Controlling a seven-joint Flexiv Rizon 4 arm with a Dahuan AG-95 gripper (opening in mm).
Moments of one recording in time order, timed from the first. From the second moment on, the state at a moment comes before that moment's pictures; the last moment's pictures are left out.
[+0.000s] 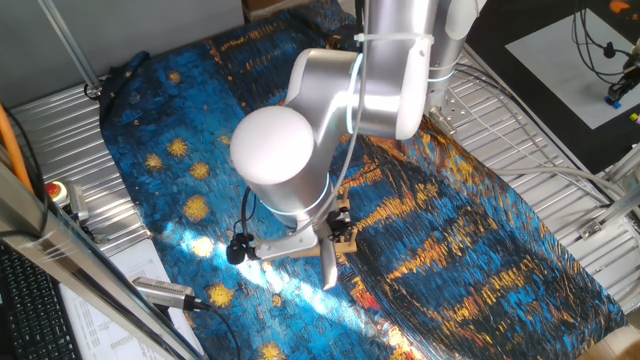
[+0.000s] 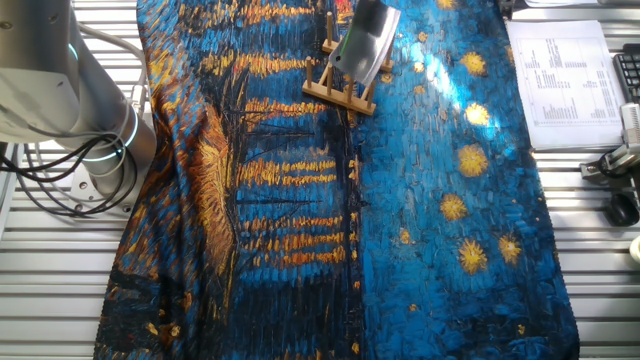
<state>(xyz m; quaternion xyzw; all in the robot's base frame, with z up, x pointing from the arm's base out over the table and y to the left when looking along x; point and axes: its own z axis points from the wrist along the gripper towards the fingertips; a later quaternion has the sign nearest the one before) 0.448 0.290 0.154 0.59 -0.80 -0.05 0.09</state>
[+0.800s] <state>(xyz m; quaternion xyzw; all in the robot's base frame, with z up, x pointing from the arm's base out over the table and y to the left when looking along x) 0.439 0.299 0.148 0.59 -0.80 -0.07 0.10</state>
